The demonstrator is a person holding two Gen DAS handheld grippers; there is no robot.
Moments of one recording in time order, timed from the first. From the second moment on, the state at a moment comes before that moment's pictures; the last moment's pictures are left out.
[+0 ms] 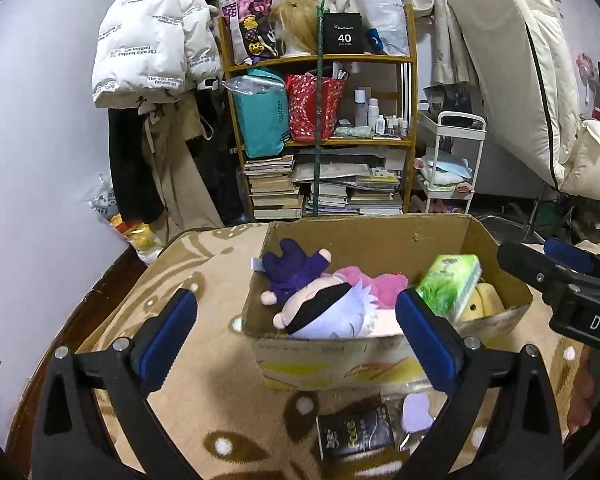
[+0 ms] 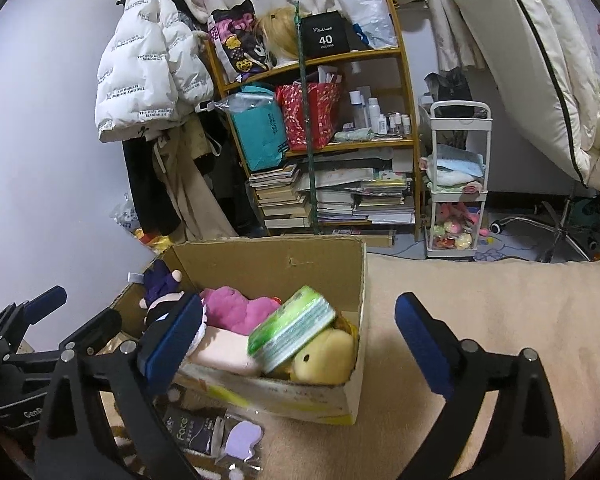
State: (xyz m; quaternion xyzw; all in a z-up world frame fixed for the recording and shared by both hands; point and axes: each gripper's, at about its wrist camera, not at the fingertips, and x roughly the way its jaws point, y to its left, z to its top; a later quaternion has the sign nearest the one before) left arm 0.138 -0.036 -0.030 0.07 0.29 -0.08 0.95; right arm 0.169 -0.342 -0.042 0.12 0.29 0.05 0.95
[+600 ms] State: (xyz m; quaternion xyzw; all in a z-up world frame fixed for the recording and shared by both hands) left arm 0.094 -0.005 -0.027 0.05 0.35 -0.06 0.93; right arm 0.114 -0.328 -0.039 0.10 0.31 0.05 0.95
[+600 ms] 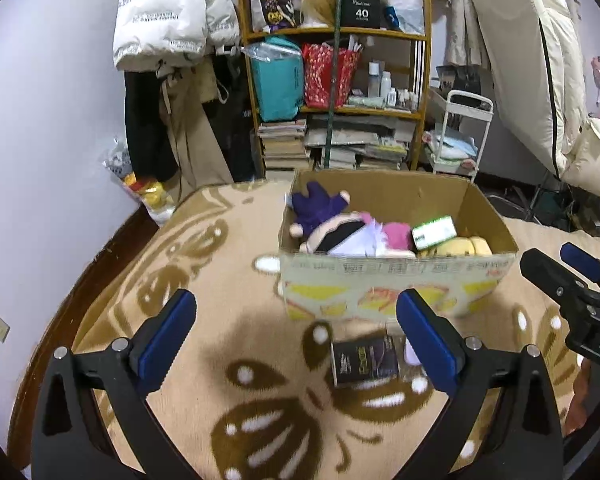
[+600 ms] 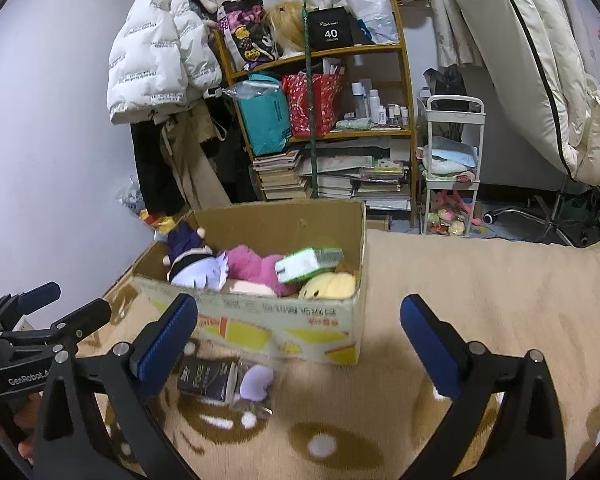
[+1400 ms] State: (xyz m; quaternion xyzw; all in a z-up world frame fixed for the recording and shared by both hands) left arm 0.109 -0.002 -0.061 0.06 0.44 -0.05 0.90; right arm 0.110 -0.309 -0.075 0.08 0.36 0.05 0.93
